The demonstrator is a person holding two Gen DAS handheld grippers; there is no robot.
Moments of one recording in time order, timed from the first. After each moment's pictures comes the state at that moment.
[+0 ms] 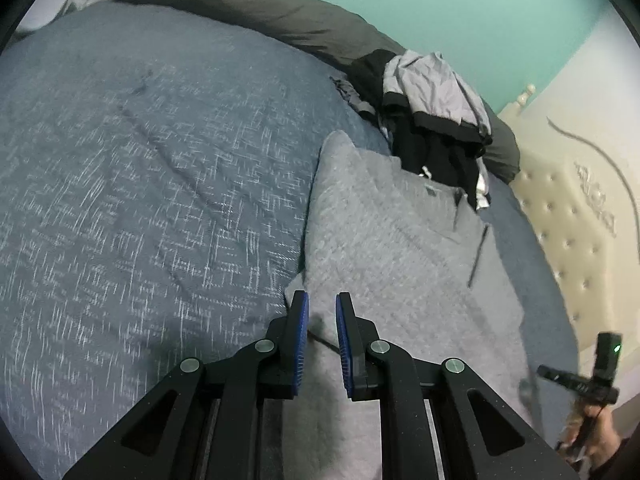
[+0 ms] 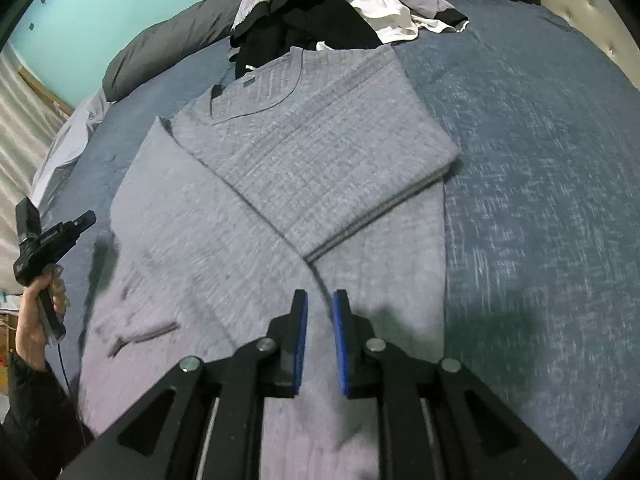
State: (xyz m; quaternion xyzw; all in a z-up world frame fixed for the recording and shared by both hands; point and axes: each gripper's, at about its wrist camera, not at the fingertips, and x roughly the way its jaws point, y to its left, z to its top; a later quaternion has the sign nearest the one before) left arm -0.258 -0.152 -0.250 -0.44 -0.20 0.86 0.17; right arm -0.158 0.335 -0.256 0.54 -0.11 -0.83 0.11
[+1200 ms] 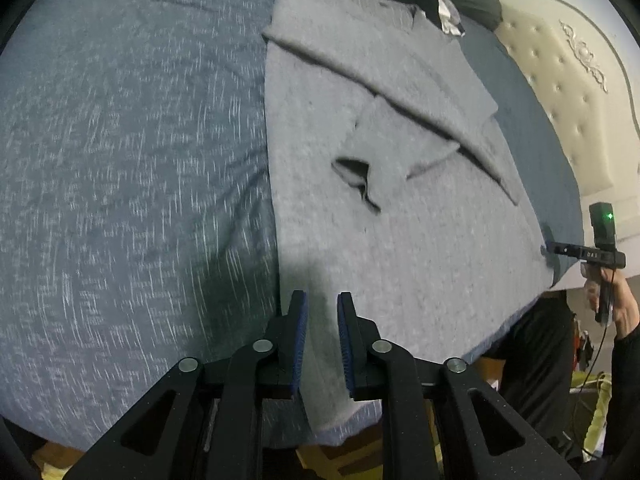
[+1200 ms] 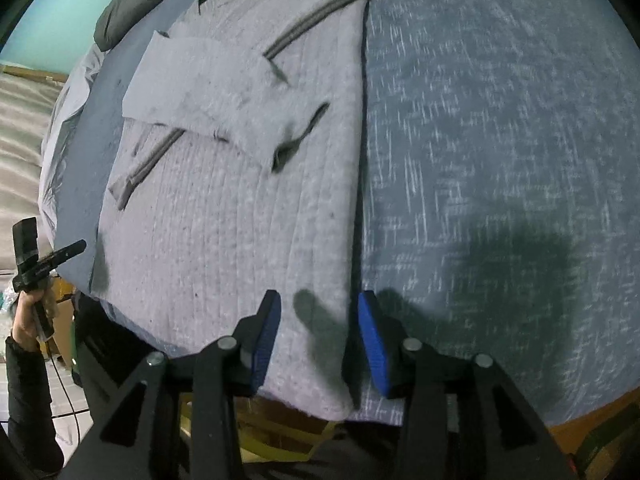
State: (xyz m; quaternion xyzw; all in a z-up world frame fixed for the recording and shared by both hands) left arm -0.062 -0.154 -0.254 -0.64 -0.06 0.73 0.22; right arm -0.014 0.384 -0.281 0.67 -0.14 -0.71 0.13
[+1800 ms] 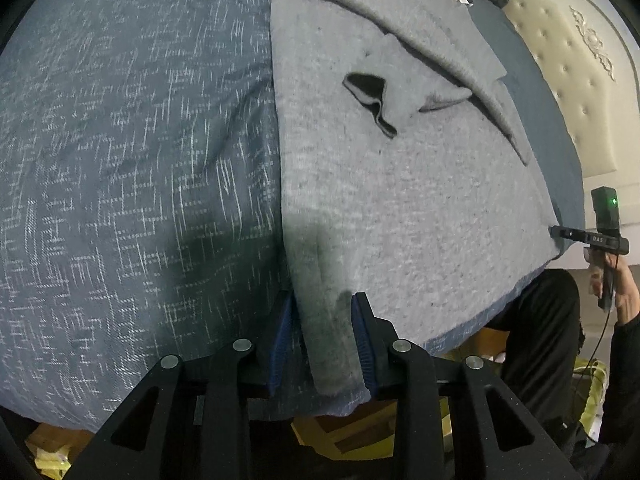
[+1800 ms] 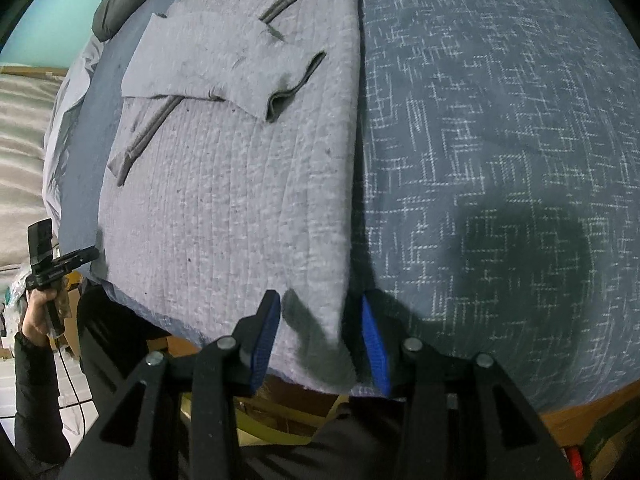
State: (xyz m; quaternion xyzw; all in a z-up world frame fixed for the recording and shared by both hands) left arm -0.032 -0.160 -0.288 -0.68 -0.07 0.70 0.23; right arm 0.005 0.385 -0.295 0.69 -0.15 -0.69 0.14
